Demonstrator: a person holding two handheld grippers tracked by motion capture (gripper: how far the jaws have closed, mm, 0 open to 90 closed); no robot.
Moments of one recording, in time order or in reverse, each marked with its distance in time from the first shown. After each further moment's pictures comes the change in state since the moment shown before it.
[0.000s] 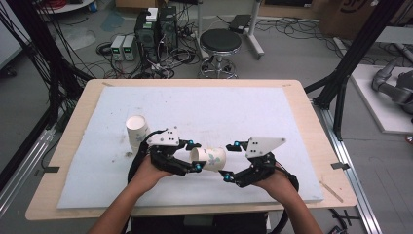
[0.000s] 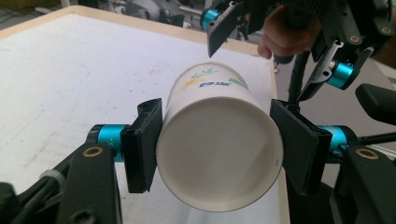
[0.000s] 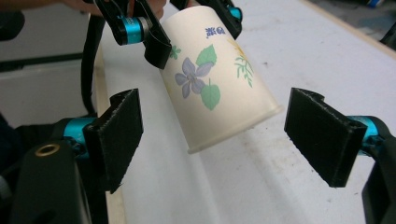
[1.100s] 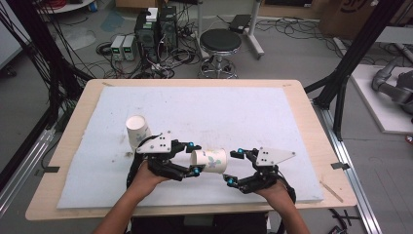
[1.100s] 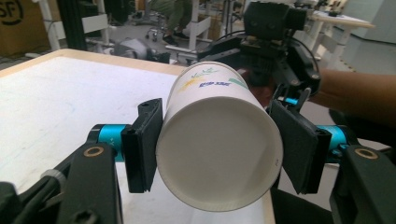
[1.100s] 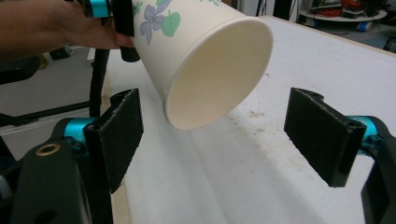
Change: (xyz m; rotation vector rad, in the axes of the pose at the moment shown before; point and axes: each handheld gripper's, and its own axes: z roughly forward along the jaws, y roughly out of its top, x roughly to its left) left arm -0.010 -0.008 -0.006 -0.153 -0.072 0.047; right arm 0.002 -0.047 0.004 -0.189 0.016 0.111
